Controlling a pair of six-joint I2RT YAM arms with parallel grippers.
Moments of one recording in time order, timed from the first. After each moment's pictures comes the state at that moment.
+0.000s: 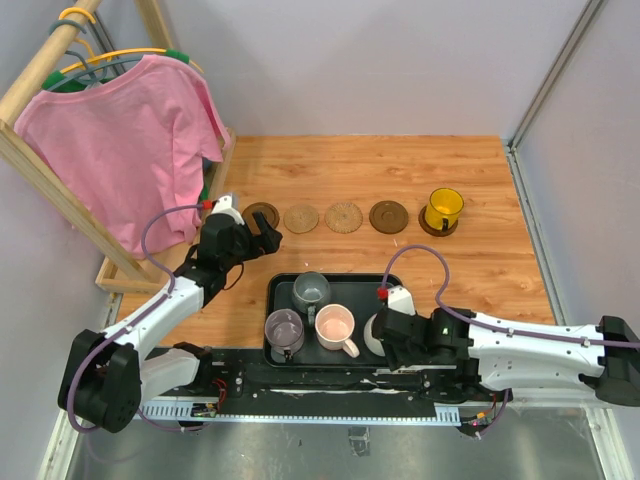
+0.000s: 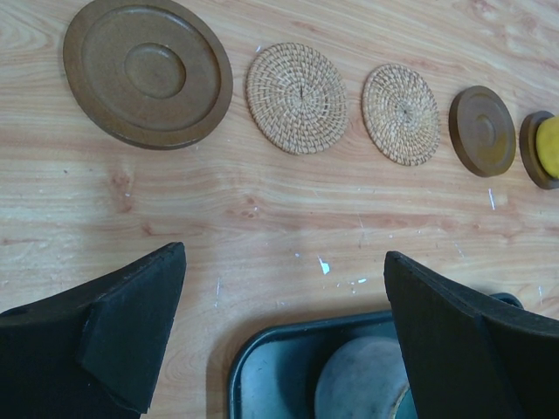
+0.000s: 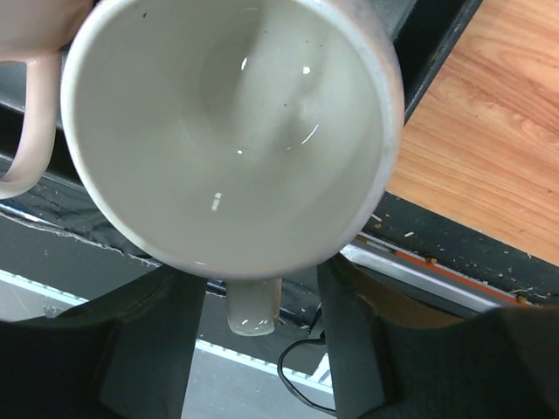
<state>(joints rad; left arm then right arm) -0.35 1.09 0.55 0.08 -0.05 -0.56 1.31 0.95 0.61 -0.93 0.25 0.87</state>
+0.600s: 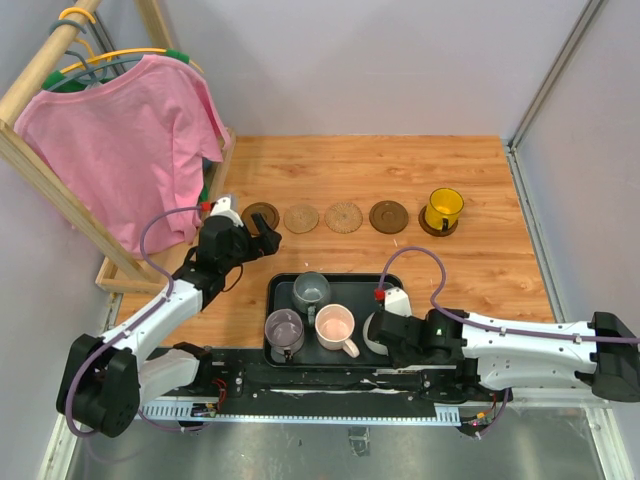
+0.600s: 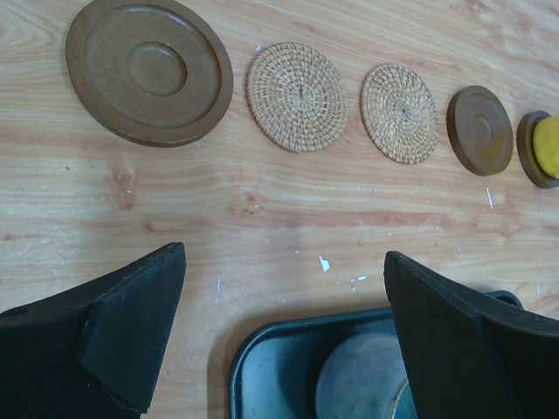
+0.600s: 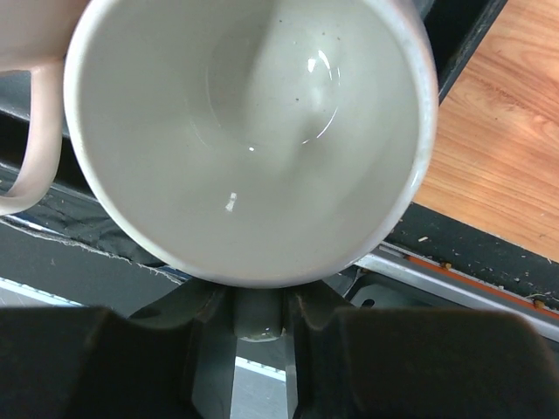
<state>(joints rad) -0.35 1.07 0.54 0.08 -0.05 -0.56 1.33 0.99 0.60 -0.89 0.26 0.91</state>
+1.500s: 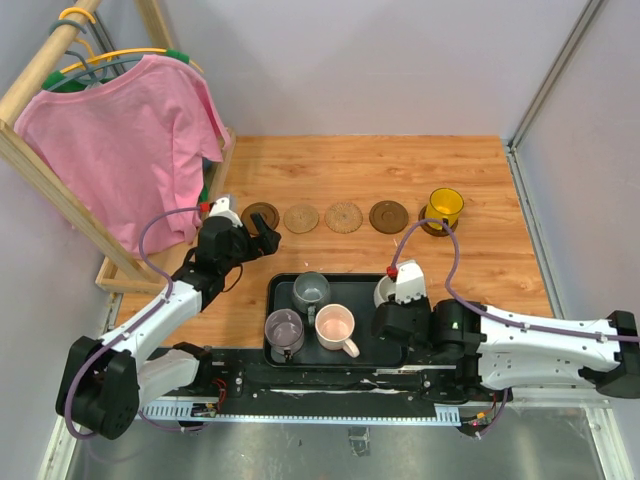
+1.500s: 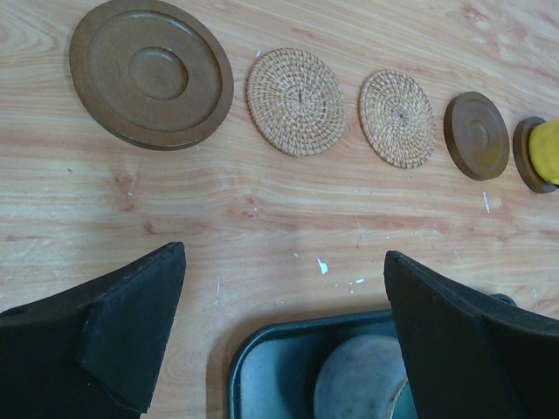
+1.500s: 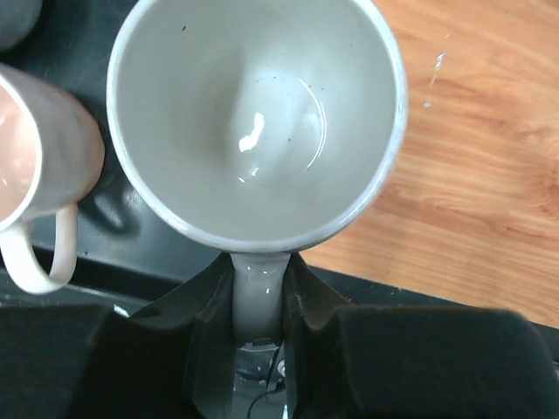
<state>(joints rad) -0.35 1.06 0.53 0.09 -0.05 -0.57 1.38 0.97 0.81 -1.09 0.66 0.94</state>
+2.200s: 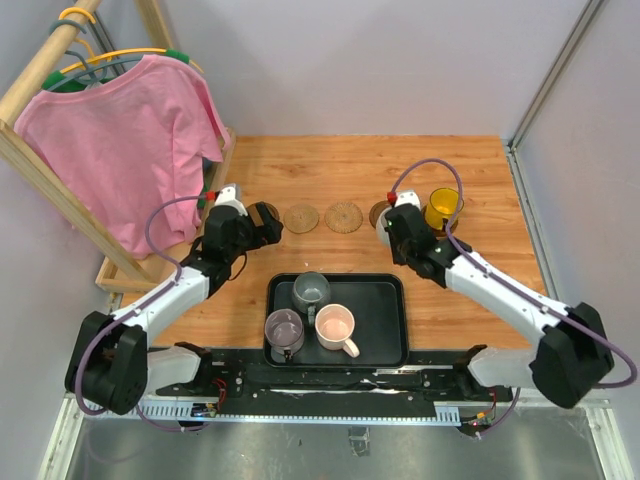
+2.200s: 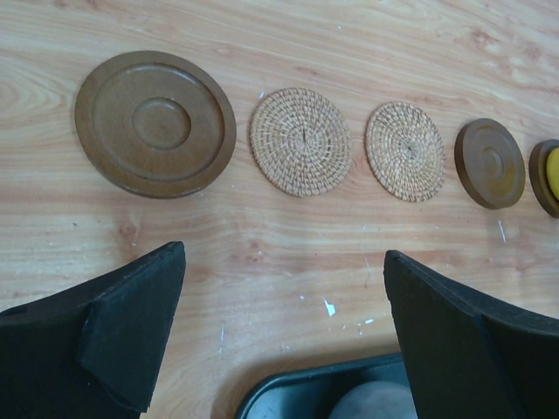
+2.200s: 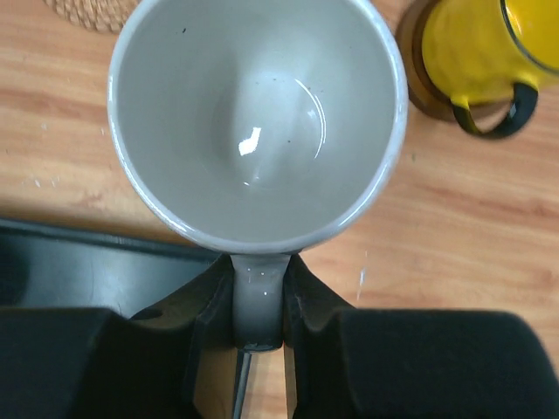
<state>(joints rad) -0.35 1.18 0.59 0.17 -0.09 -0.52 0.66 1.22 0.87 -0.49 0.44 0.26</state>
